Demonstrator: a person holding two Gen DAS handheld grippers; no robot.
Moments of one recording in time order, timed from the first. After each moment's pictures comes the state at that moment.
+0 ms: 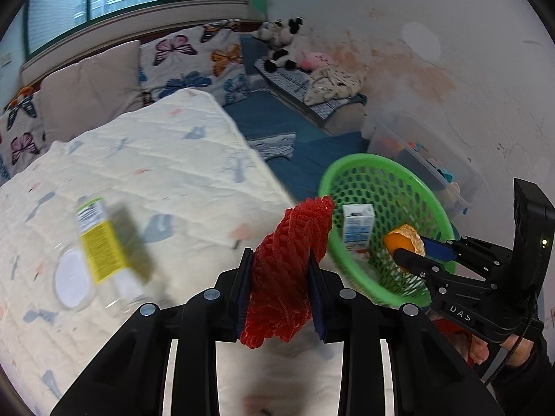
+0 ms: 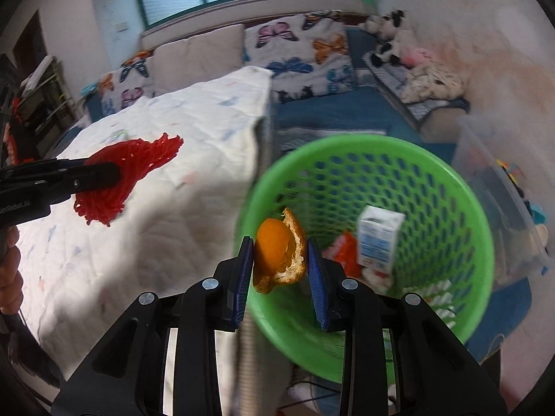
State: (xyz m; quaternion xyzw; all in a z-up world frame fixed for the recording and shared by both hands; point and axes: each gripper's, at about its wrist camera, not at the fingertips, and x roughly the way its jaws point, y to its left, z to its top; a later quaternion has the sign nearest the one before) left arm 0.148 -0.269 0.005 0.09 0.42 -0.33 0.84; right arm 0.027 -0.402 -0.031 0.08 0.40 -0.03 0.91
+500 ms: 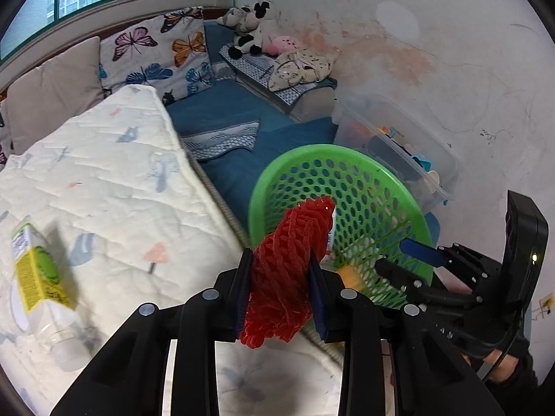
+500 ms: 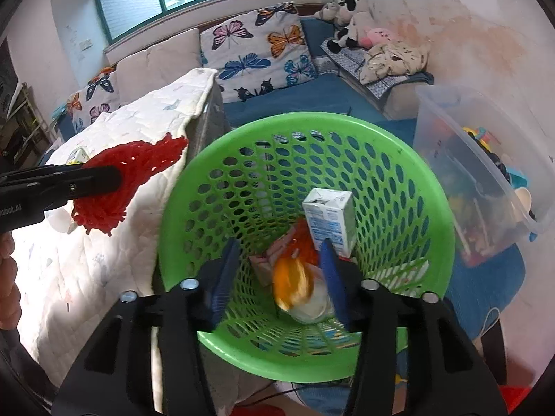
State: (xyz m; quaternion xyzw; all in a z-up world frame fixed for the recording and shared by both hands) left arm 0.146 -0.342 -0.010 0.09 0.45 -0.37 0.81; right arm 0.005 -0.456 -0.047 0.11 0.41 -0.09 0.90
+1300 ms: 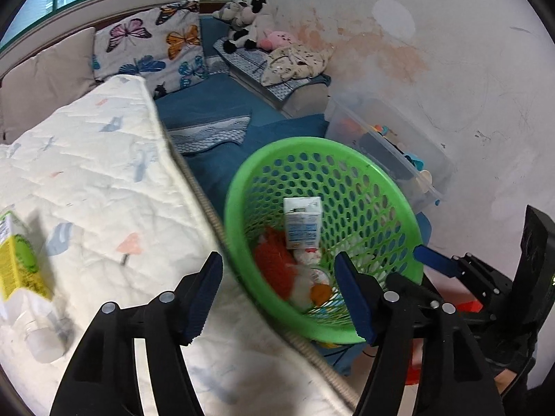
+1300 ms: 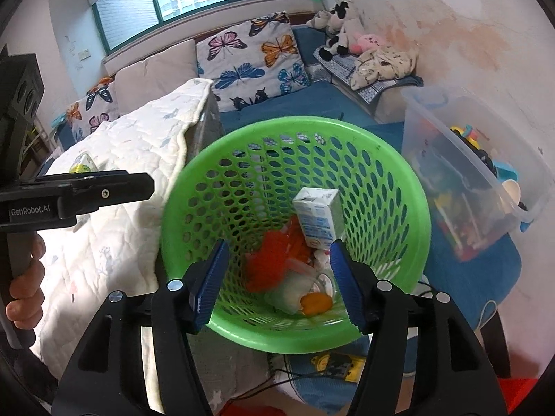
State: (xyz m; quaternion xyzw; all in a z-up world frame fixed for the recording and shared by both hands) left arm 0.141 -0.346 -0.019 0.07 0.45 -0.38 0.80; right arm -0.021 -0.456 -0.036 0.12 0.39 -0.09 0.91
